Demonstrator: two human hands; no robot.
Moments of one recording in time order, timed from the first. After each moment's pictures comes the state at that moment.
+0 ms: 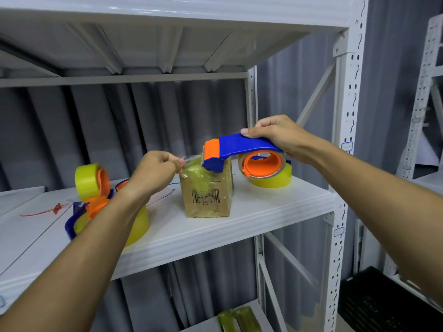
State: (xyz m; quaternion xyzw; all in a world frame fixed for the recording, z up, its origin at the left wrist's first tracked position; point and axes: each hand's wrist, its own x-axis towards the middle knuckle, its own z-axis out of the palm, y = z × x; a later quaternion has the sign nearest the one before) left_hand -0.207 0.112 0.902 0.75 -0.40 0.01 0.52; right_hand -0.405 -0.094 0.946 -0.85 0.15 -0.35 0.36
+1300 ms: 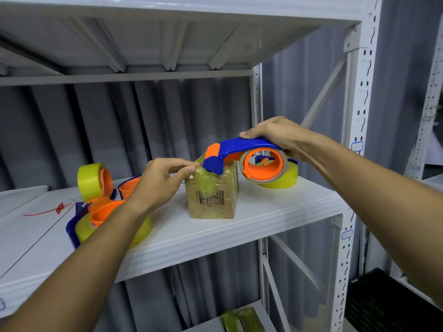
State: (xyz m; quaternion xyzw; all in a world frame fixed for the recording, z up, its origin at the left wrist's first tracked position) left_hand -0.182 0.109 0.873 0.67 -0.58 0.14 0.44; right_hand -0.386 -0.095 0.953 -0.84 0.23 -0.27 0.40
